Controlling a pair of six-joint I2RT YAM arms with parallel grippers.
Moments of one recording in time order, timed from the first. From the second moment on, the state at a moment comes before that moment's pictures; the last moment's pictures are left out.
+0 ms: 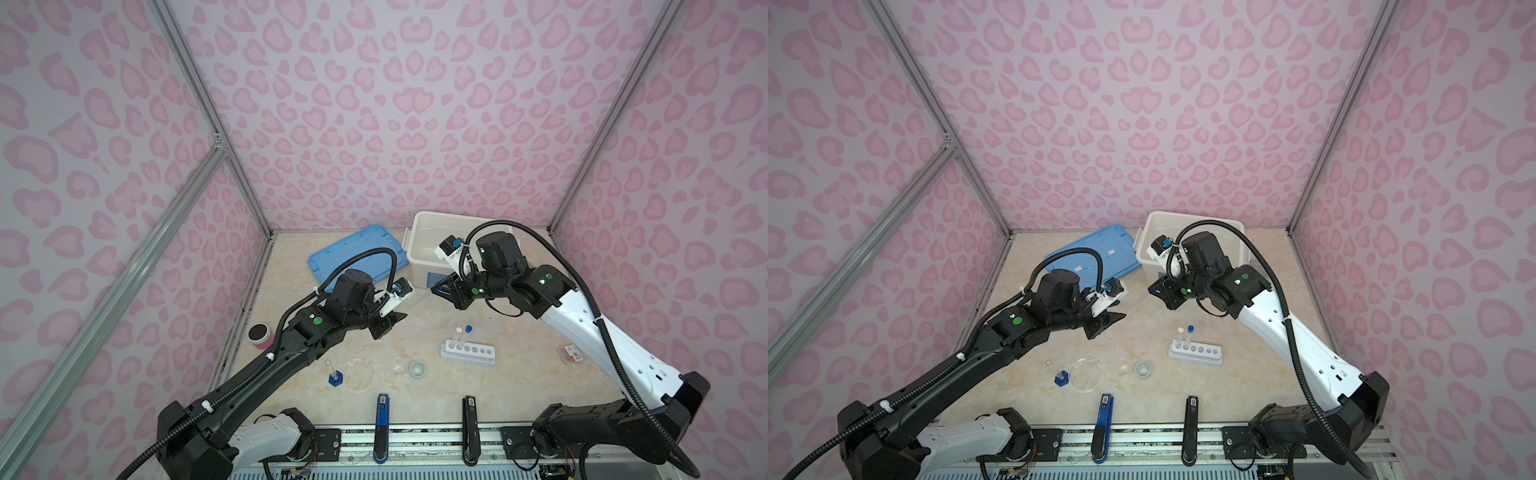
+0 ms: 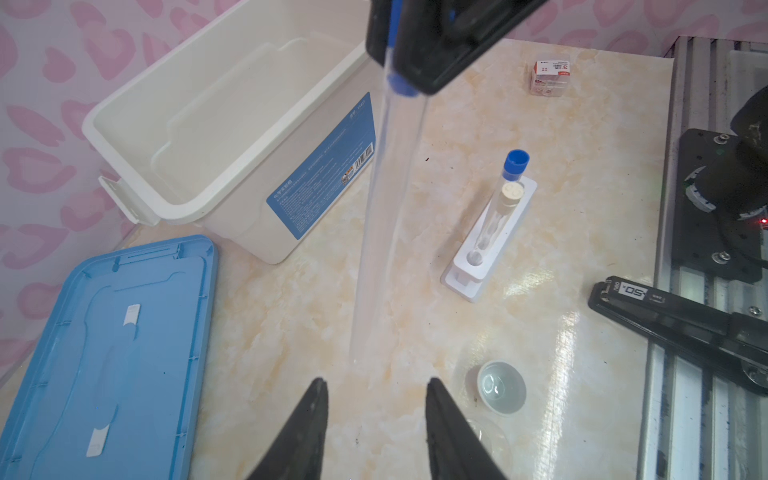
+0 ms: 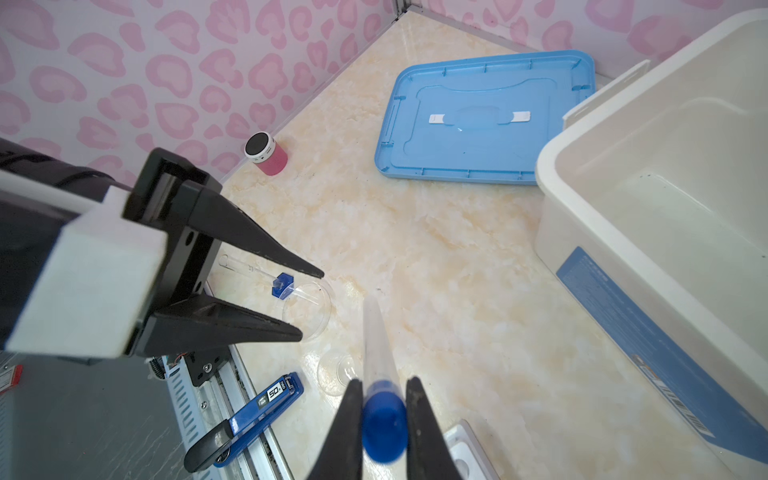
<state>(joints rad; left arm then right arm) -0.68 1.15 1.02 -0.50 0.26 0.36 0.62 1.35 1.45 -0.82 -0.36 0.06</state>
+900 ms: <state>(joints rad) -0.65 1.11 0.99 -0.37 0.21 0.26 0.64 1.16 1.51 -1.27 0.18 0.08</state>
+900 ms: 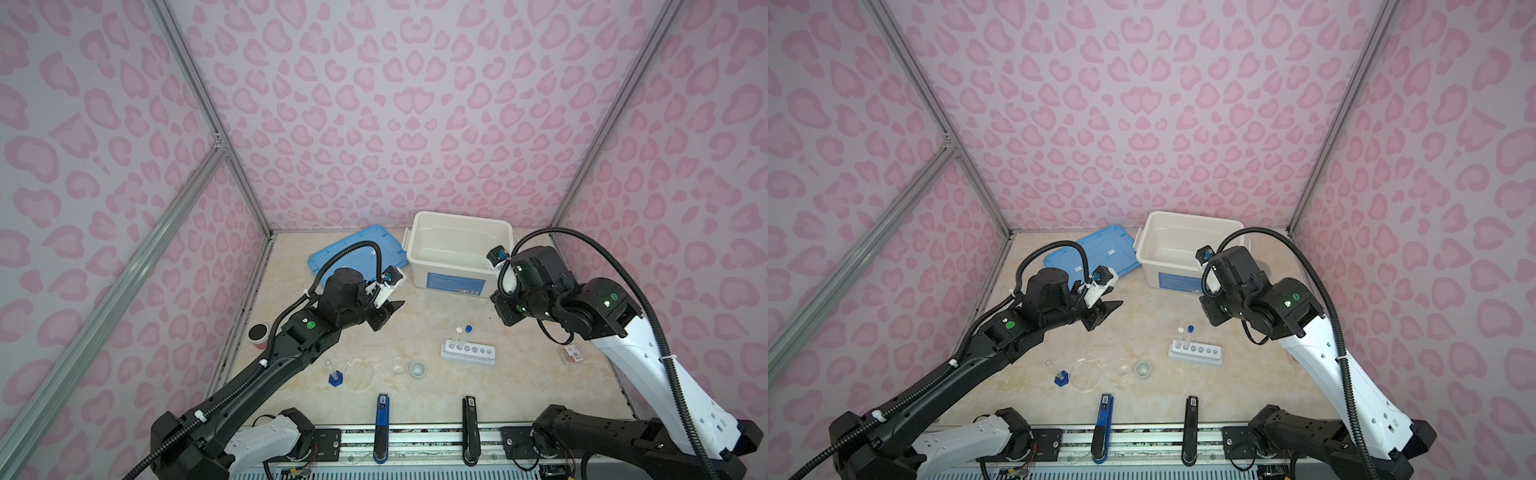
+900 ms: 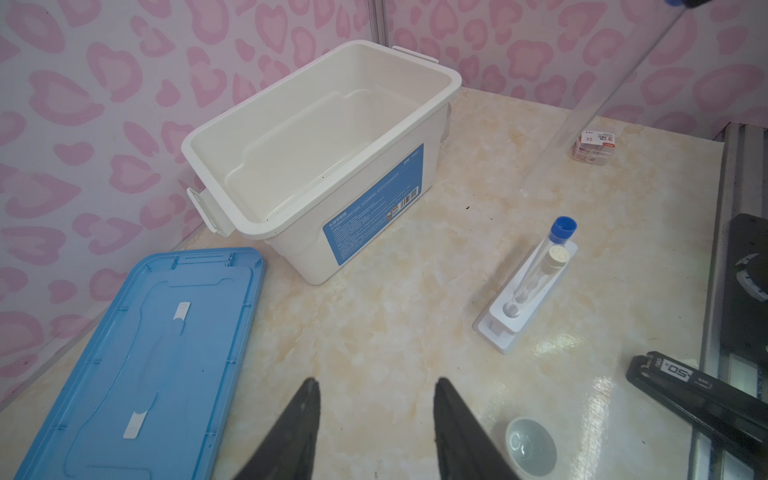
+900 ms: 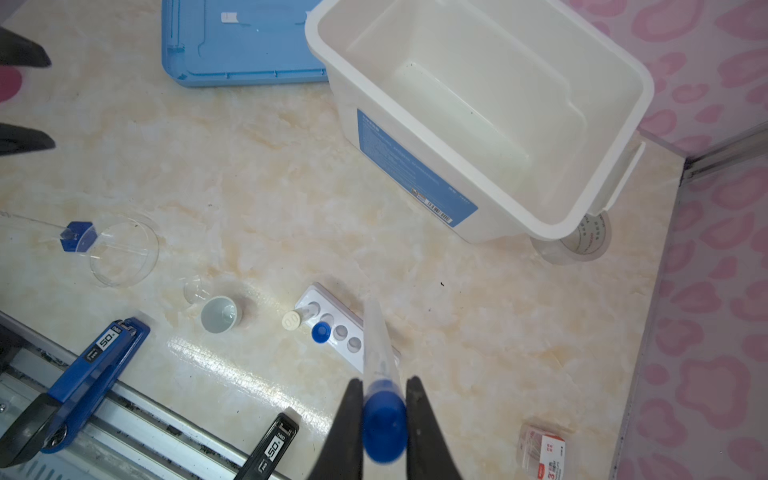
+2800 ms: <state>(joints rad) -0.45 1.09 0.94 -0.27 0.45 0.05 0.78 1.09 1.12 -1.09 0.22 0.27</state>
